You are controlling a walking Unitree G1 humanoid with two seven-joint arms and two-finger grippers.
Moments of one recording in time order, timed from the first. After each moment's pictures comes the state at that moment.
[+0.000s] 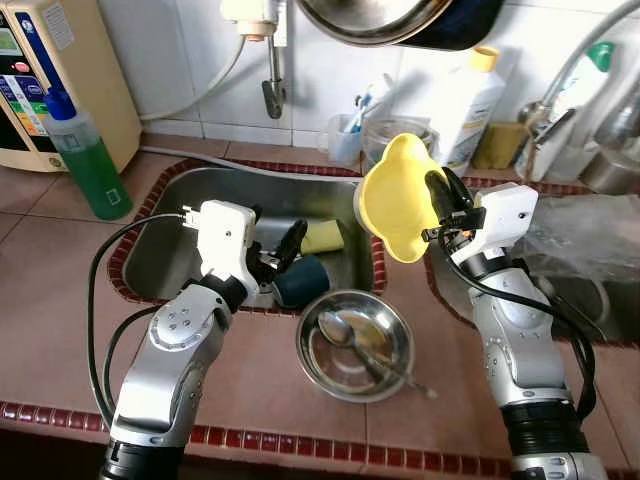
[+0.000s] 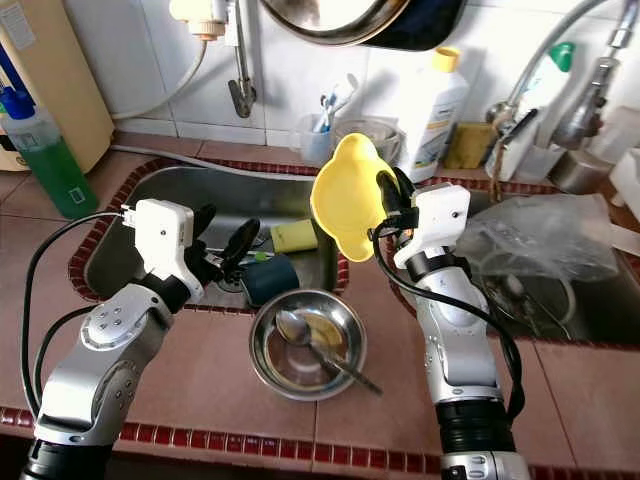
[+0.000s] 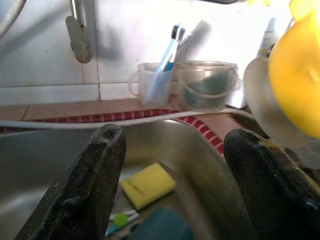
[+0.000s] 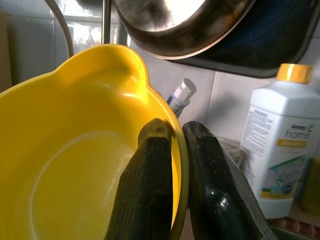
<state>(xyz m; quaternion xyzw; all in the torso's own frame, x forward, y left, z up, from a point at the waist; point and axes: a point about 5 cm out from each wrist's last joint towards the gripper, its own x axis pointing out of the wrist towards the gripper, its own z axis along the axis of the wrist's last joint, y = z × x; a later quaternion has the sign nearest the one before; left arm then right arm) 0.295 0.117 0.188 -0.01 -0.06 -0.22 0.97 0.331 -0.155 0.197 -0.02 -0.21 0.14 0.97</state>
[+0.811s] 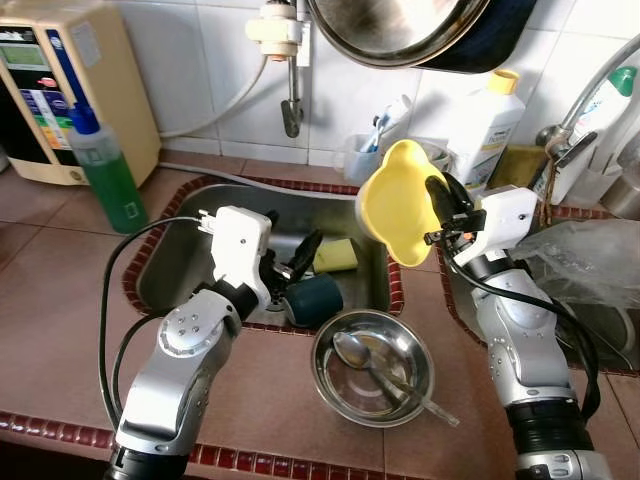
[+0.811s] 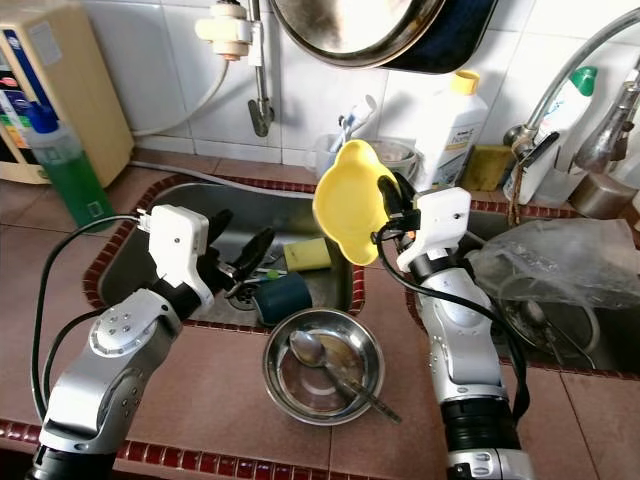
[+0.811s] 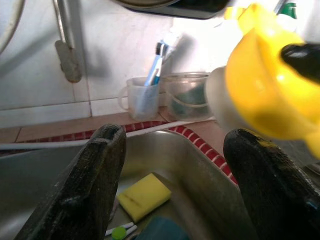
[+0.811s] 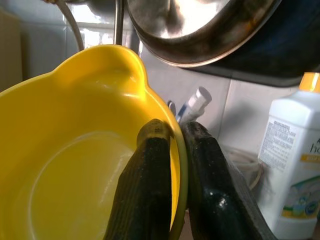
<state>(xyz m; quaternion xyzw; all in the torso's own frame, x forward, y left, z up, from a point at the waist) 0.286 0.104 0.187 0.00 -0.06 -0.27 0.96 0.336 -0.165 0.188 -0.02 -0.19 0.15 0.97</state>
